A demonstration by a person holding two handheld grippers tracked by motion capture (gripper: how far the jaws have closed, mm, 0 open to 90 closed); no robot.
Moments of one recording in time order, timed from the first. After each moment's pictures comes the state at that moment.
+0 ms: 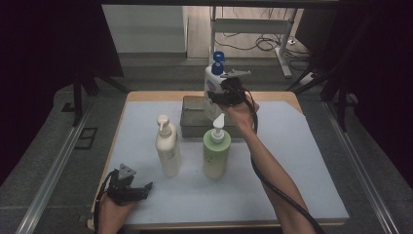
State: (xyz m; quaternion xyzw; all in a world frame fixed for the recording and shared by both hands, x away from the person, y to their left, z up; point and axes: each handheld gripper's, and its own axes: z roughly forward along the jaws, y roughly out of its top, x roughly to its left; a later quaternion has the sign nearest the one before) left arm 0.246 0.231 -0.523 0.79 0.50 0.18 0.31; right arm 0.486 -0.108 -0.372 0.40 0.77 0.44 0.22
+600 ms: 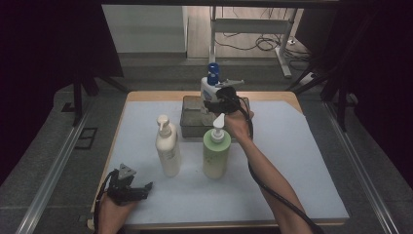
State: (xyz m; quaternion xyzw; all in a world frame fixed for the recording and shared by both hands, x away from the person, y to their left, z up) left arm 0.247 0.231 -0.523 0.79 0.50 0.18 0.31; right arm 0.485 -0.100 -0.406 0.40 0.79 0.43 0.20
